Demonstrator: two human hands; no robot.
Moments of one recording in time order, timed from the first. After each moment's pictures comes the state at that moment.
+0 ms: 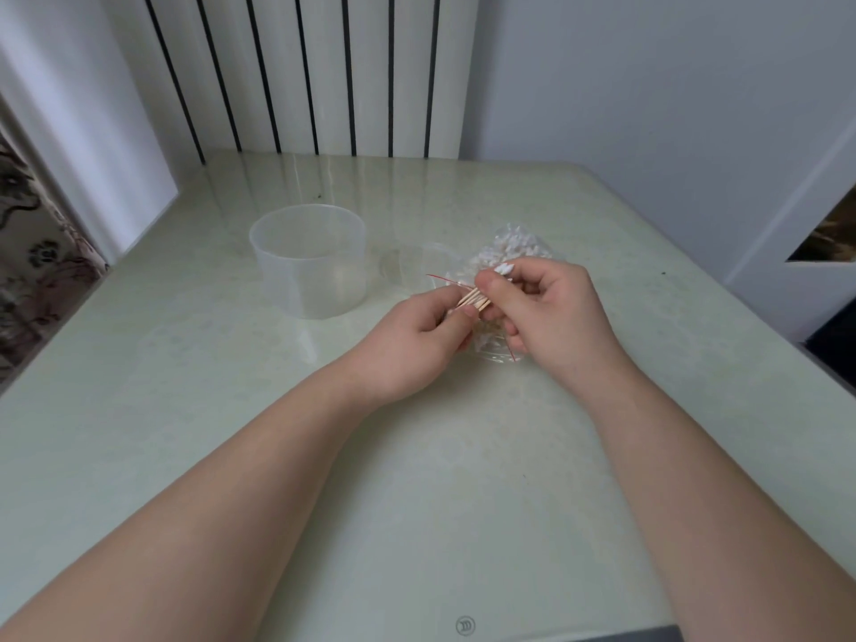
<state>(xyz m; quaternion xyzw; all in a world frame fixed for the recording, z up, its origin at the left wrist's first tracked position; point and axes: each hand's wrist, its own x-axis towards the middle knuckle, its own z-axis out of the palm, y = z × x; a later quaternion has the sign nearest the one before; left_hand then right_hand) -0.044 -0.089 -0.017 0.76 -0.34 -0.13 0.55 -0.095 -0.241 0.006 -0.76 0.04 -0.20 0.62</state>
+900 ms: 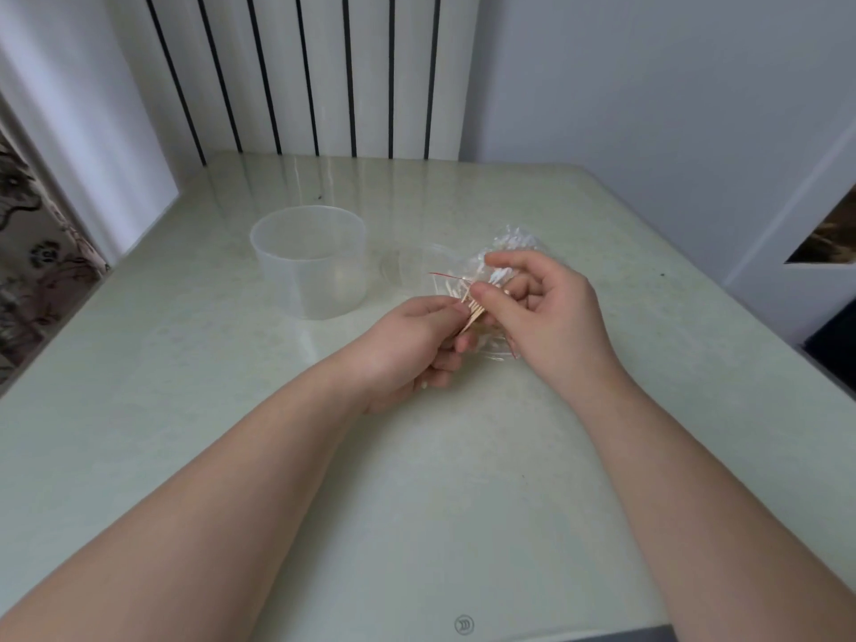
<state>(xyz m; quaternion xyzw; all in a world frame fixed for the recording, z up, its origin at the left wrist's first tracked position) -0.052 -0.090 -0.007 0.62 -0.21 -0.33 0.69 -0.094 -0.246 -0.005 -0.80 0.03 -0.26 0.54</state>
